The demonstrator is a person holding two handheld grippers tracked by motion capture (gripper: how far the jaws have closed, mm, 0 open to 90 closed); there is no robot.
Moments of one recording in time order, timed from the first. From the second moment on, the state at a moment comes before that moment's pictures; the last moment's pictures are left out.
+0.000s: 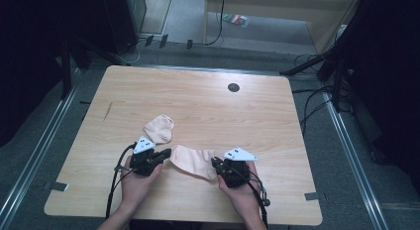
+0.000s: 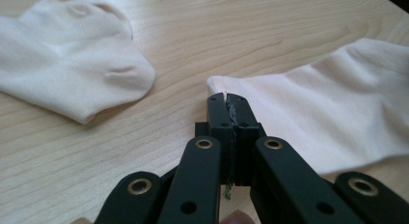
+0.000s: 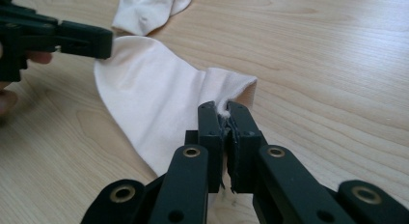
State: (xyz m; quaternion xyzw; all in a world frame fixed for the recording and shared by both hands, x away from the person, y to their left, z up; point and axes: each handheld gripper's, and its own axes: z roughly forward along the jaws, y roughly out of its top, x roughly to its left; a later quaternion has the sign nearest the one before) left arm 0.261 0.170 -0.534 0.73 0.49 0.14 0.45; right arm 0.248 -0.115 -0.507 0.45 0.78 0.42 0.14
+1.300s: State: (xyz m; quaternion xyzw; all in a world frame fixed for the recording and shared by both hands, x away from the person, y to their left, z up) left arm 0.269 0.237 -0.532 0.63 0.58 0.20 0.47; right arm 0.246 -0.087 -0.480 0.42 0.75 0.48 0.15
